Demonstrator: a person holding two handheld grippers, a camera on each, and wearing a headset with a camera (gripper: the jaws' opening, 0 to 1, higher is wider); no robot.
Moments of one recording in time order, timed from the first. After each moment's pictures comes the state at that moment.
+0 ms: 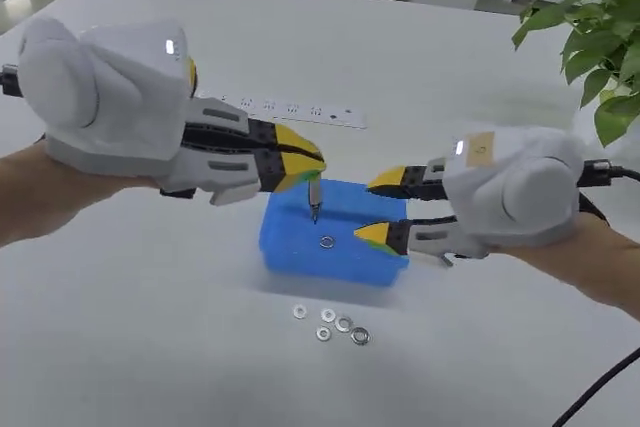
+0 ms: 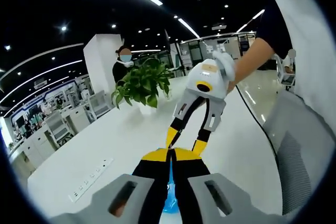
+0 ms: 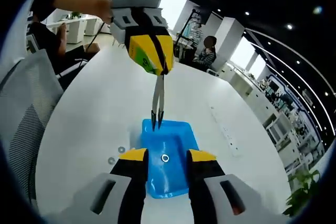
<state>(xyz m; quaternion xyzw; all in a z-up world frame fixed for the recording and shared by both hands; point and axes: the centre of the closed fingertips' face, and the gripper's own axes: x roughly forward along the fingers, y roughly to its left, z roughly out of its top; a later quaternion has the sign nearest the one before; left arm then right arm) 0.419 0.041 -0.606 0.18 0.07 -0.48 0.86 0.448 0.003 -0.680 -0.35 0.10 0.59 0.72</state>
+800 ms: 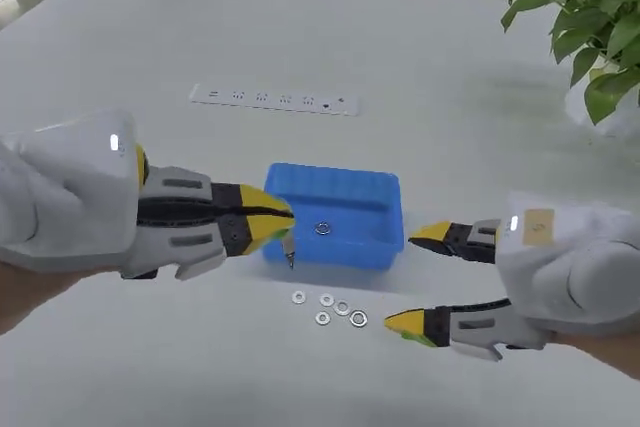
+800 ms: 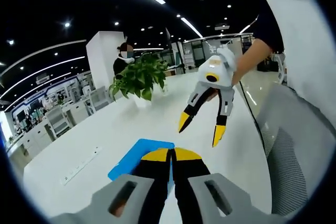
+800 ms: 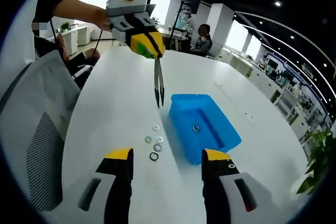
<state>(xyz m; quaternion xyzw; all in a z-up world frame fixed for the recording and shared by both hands) 0.376 0.042 -0.644 0.18 0.08 -0.47 0.86 0.389 -0.044 -0.726 -0.30 0.18 0.59 0.73</state>
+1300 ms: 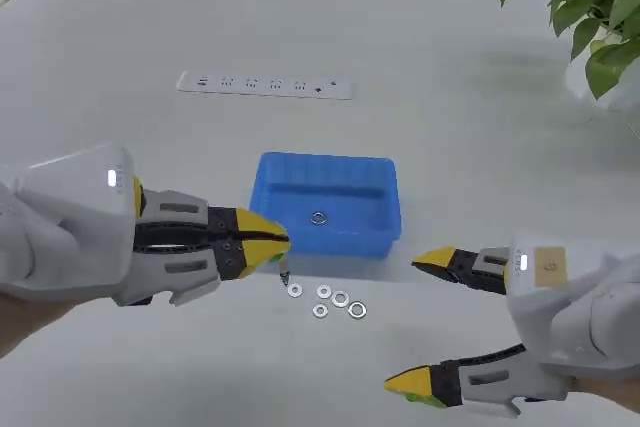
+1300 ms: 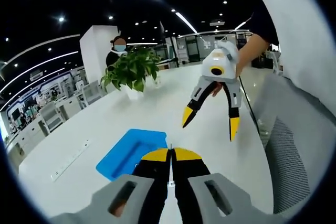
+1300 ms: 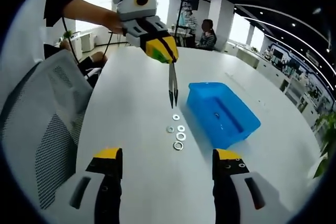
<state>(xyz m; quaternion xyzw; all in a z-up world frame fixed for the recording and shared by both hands) 0.377 0.036 -0.678 0.18 0.11 -0.49 0.85 0.359 -0.052 -0.754 -0.27 0.22 0.61 0.71</state>
